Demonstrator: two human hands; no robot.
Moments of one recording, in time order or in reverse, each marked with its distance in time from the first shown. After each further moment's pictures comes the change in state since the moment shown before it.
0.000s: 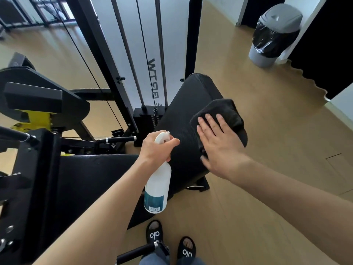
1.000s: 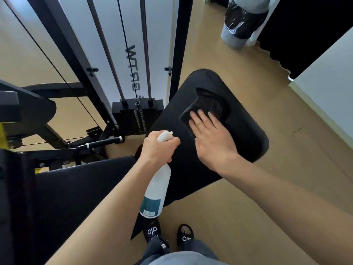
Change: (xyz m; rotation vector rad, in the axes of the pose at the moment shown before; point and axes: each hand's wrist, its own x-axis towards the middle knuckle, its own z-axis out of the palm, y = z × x) left_hand 0.070 -0.008 -0.034 0.014 -0.226 -0.113; right_hand 0.084 -0.043 -0.007 -0.006 -0.120 0.202
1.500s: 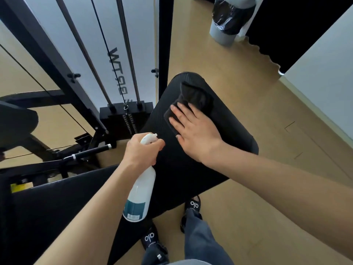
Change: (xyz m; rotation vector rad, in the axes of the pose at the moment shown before) left_hand 0.038 0.008 0.001 0.047 0.018 -0.010; right_hand 0.044 0.023 -0.005 -0.059 0.066 -0.074
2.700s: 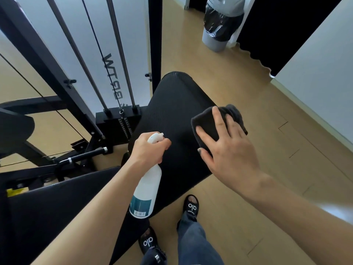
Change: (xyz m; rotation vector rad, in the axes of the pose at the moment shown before) left_hand -0.017 0.001 0.029 0.003 -0.063 0.074; right_hand -0.126 0.015 0.018 0.370 0.197 0.345
